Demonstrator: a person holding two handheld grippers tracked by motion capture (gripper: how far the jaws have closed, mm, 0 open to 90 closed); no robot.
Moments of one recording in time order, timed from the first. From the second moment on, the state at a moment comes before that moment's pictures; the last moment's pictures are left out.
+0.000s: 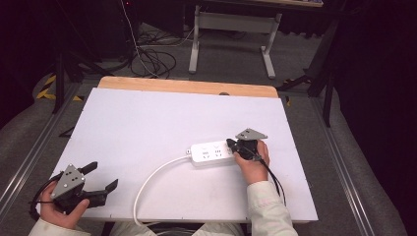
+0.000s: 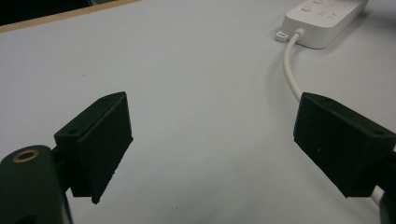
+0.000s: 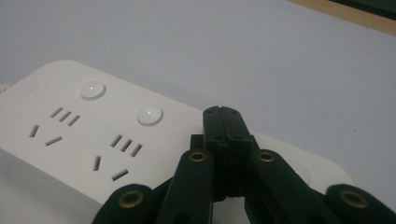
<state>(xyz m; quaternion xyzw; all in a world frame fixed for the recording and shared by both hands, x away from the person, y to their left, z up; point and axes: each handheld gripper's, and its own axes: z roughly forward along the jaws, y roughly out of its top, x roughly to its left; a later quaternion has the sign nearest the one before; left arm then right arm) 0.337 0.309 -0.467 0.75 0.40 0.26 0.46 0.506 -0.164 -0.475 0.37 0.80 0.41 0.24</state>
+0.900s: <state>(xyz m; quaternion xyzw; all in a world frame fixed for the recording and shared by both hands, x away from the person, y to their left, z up) 0.338 0.310 -0.467 0.75 0.40 0.26 0.46 0.489 -0.171 -0.442 0.36 0.77 0.46 0.26</state>
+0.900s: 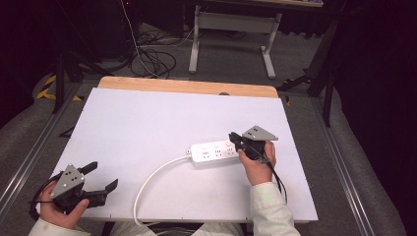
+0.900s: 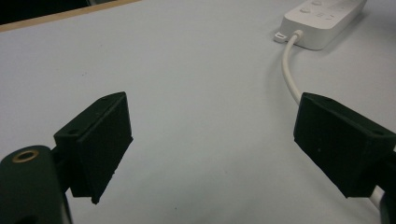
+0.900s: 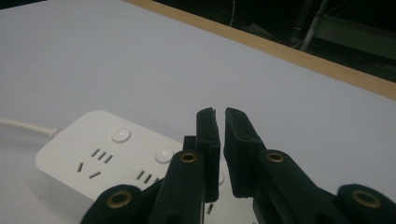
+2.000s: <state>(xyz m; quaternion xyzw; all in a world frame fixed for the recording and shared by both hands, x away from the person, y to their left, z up) 0.336 0.310 -0.465 0.75 0.40 0.26 0.45 0.436 -0.193 -0.405 0.33 0.77 0.50 0.24</state>
